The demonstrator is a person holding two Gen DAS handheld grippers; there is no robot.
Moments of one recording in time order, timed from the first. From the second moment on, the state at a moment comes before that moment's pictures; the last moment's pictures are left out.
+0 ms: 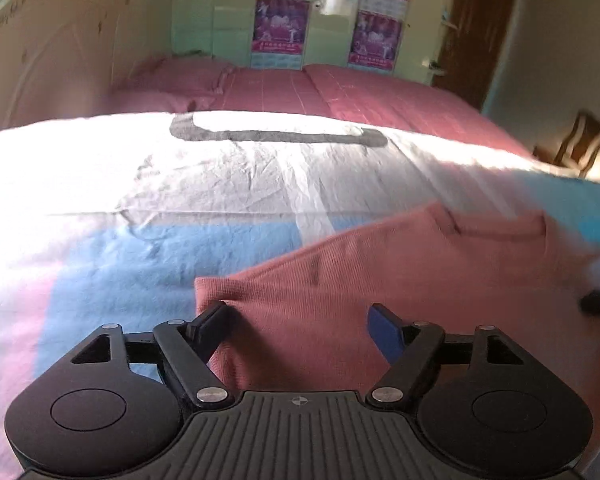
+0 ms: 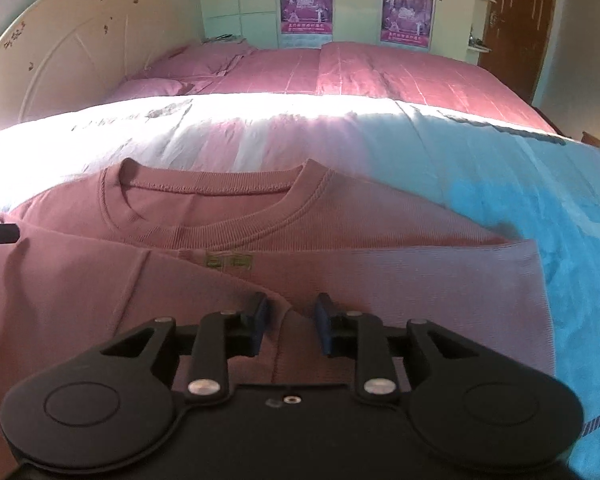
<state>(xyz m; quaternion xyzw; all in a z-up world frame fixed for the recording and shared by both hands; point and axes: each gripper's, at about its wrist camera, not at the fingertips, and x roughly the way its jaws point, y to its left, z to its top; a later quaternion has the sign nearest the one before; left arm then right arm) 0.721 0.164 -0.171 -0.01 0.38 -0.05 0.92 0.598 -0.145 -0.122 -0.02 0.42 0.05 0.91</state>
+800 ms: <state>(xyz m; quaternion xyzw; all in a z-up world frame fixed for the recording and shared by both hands) 0.400 0.157 -0.164 -0.01 0.38 0.05 0.92 0.350 -0.301 -0.084 0.08 0.39 0.02 0.92</state>
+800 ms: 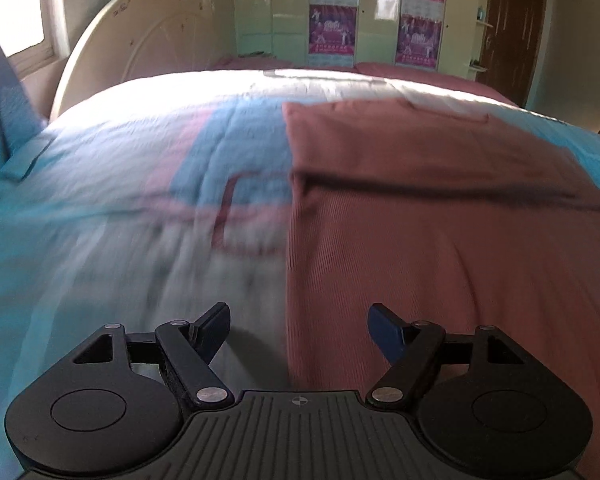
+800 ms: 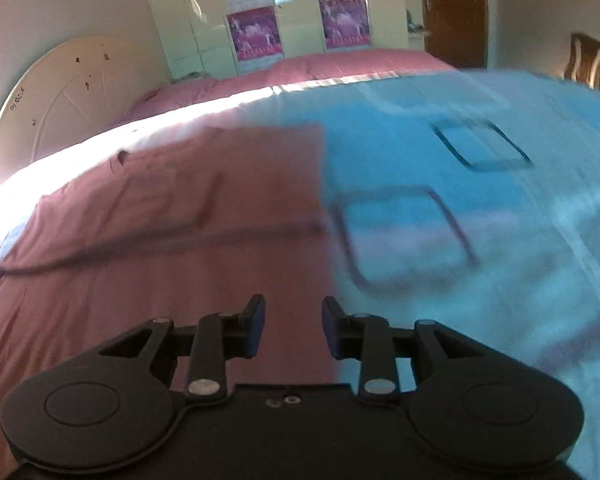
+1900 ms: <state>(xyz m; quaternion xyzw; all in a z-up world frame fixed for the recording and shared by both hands) 0.270 0.176 -0.198 -0.30 0.38 -0.07 0.87 0.206 -0.366 -0.132 0.36 0.43 0.18 0.81</state>
